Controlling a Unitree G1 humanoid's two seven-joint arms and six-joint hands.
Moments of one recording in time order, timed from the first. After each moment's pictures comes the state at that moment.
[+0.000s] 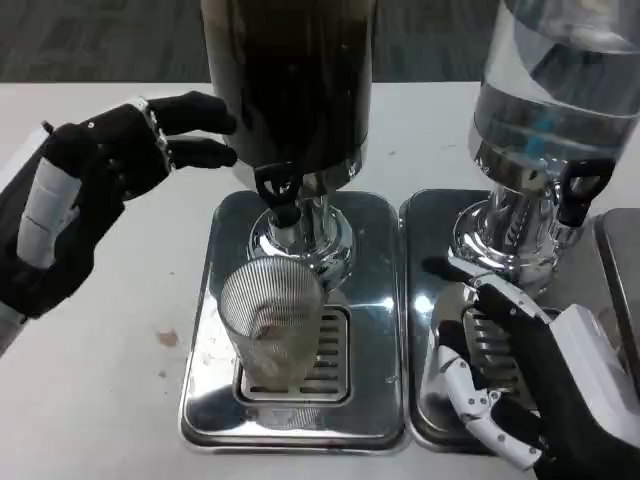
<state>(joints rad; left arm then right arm) -0.14 0.56 0.11 0.20 -0.59 -0.36 -0.73 0.54 -0.17 0.20 -0.51 -0.60 -0.18 -0.05</state>
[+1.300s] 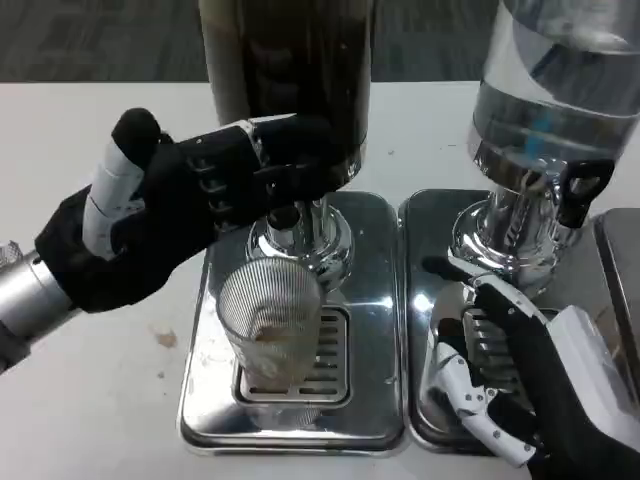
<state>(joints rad) -0.27 0.50 0.14 0.18 -0.60 0.02 -1.06 0.52 -0.16 0.21 -0.46 -0.60 -0.18 -0.09</state>
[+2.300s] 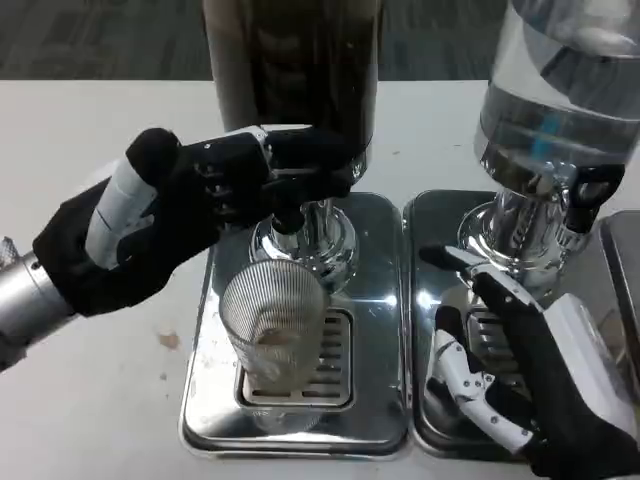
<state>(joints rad) -0.23 0.50 0.15 0.09 -0.56 -0.02 -1.06 0.46 -0.17 0.21 -0.42 -0.56 -0.18 -0.09</state>
